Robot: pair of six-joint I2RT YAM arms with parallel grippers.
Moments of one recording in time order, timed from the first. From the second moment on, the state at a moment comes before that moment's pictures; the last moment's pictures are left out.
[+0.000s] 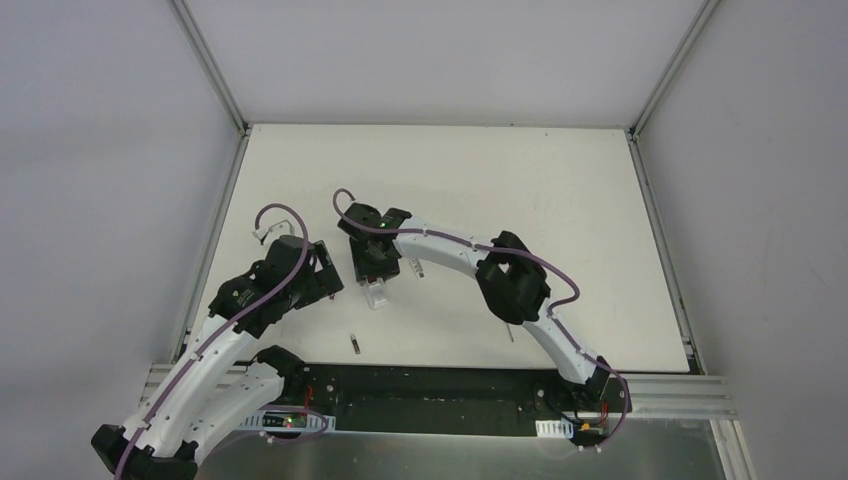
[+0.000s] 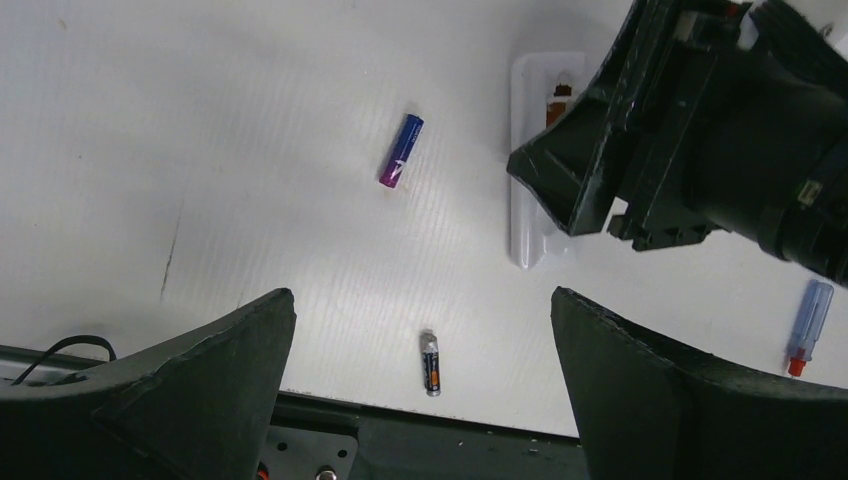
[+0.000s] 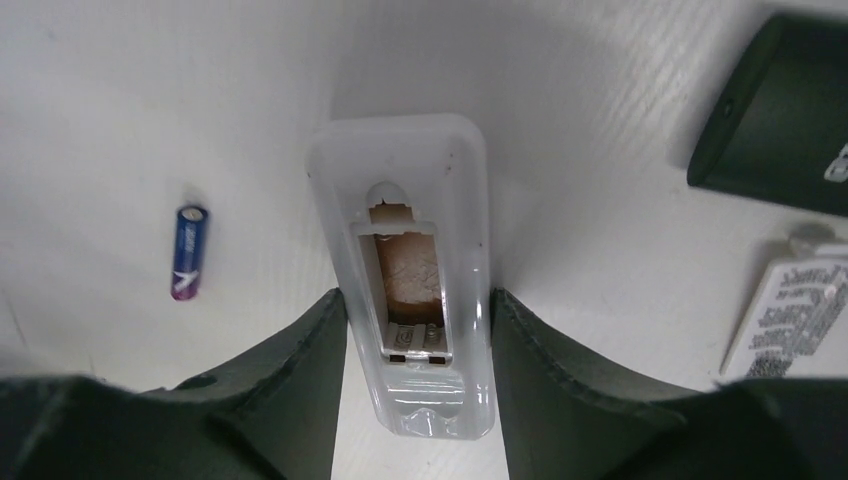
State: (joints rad) left arm -0.48 0.70 0.75 -0.97 -0.32 -0.79; right arm 1.06 2.32 1.96 -0.85 0.06 0.73
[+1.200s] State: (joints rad) left arm -0.48 0.90 0.80 -0.92 -0.22 -0.67; right arm 0.64 2.09 1.85 -1.01 0.14 1.49
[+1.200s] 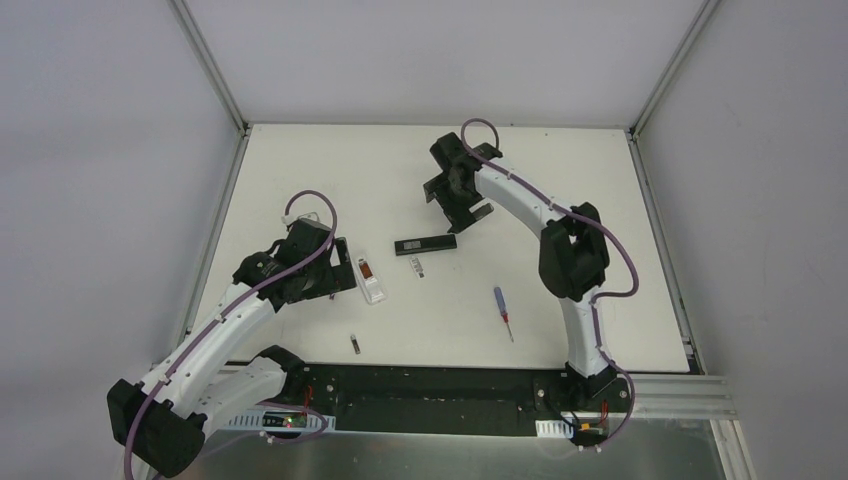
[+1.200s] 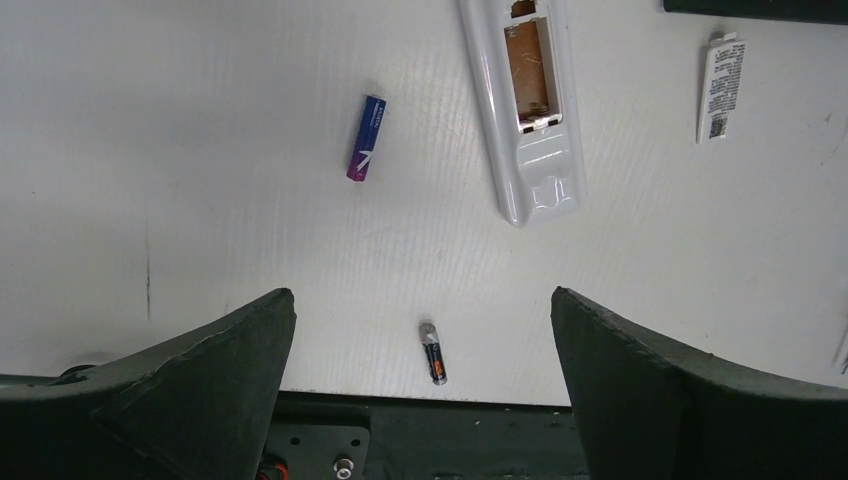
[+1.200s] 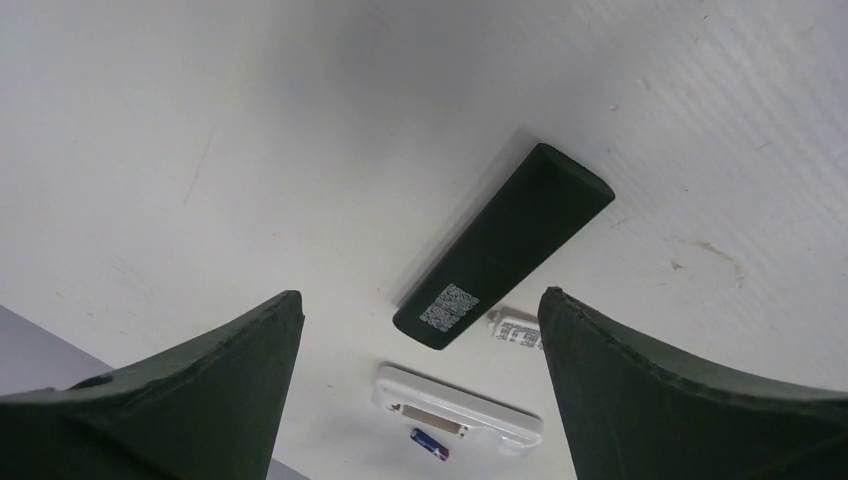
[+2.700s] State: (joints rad) left arm -0.48 0.88 0.79 -0.92 -0.21 -0.71; right arm 0.63 2.28 1.87 -1.12 0.03 1.79
